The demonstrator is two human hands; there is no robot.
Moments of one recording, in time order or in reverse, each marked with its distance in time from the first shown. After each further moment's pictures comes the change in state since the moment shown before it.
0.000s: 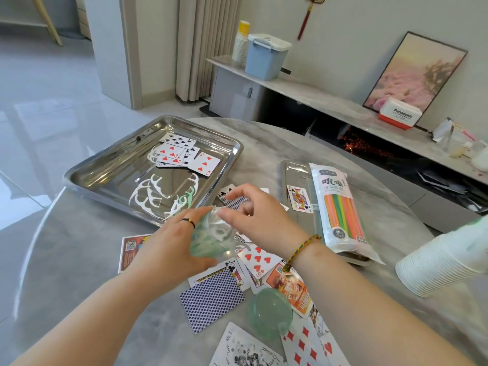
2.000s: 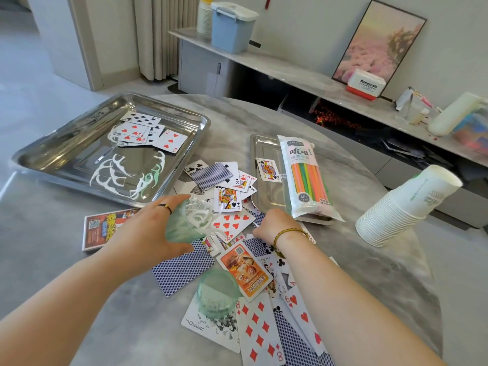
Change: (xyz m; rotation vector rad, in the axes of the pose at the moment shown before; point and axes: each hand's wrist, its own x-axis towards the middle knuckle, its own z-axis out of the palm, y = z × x) left_hand -0.014 0.019 0.010 0.118 -0.130 0.009; right_hand -0.030 0.104 -0.013 -0.525 0.003 0.680
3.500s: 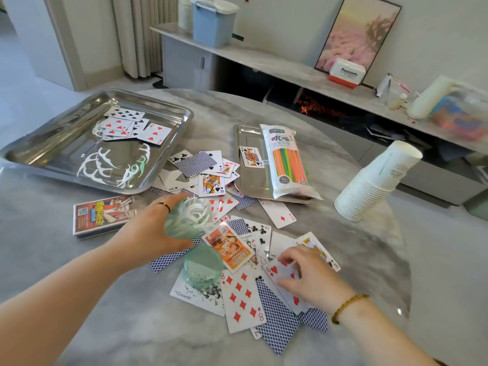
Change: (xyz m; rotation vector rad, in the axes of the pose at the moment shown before) left_hand -0.013 0.012 0.025 -0.141 -0.009 0.065; right_hand -0.110 0.101 0.028 0.094 0.022 -0.287
